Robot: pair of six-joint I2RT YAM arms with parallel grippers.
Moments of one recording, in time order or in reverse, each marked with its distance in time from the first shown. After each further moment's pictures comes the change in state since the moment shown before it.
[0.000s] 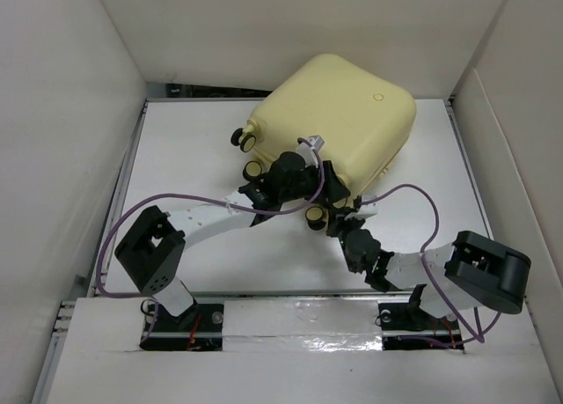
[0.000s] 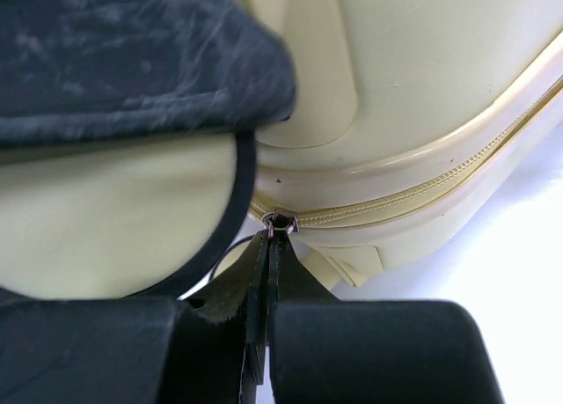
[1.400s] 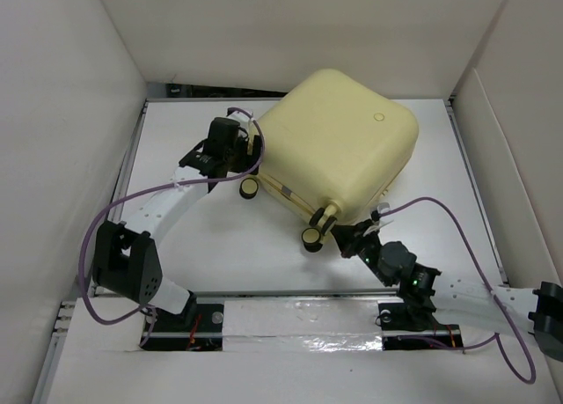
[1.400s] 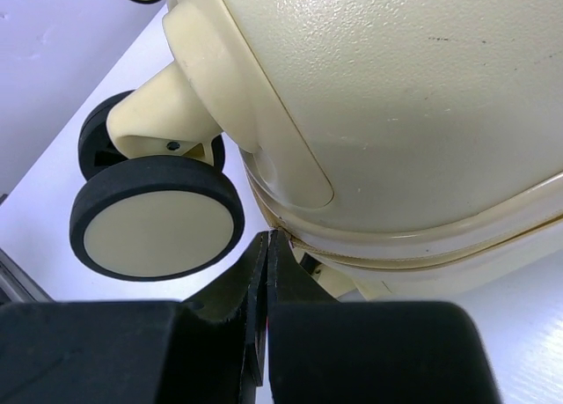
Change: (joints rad) left arm 0.461 -0.134 0.099 -0.565 -0.330 0.653; right arm 0.018 -0.650 -0.147 -0.484 -0.369 0.058
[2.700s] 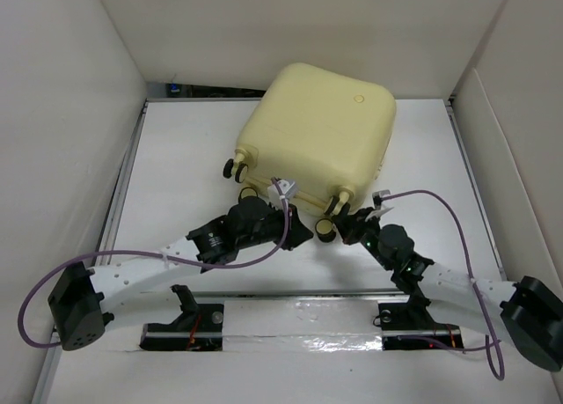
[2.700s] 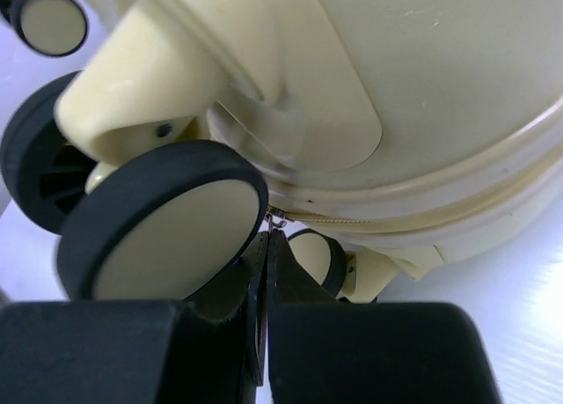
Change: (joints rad) left arm -0.581 -0.415 -0.478 0.355 0.243 -0.462; right arm -0.288 0.178 0.005 0.109 -0.263 0.074
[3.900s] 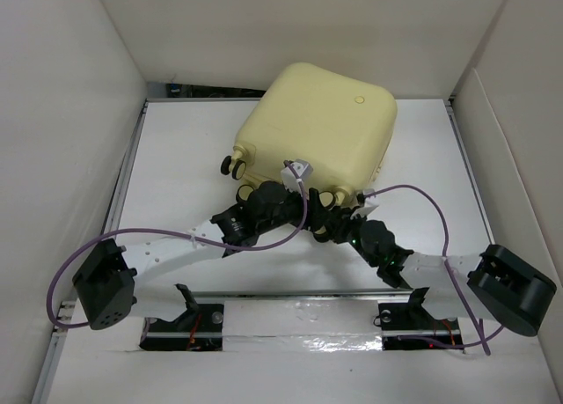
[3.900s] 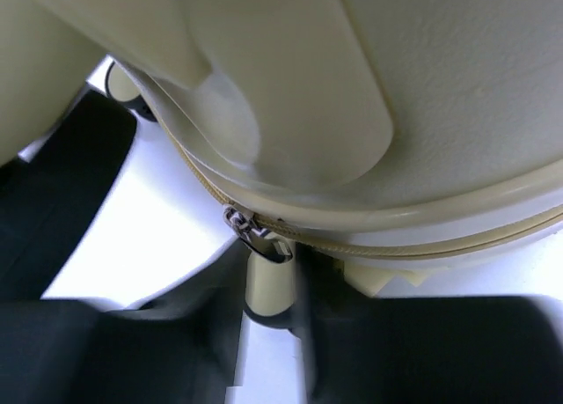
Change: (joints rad) left arm 0.013 0.229 0.126 0.160 -0.108 0.043; right arm 0.066 0.296 0.077 0.127 0.121 0.021
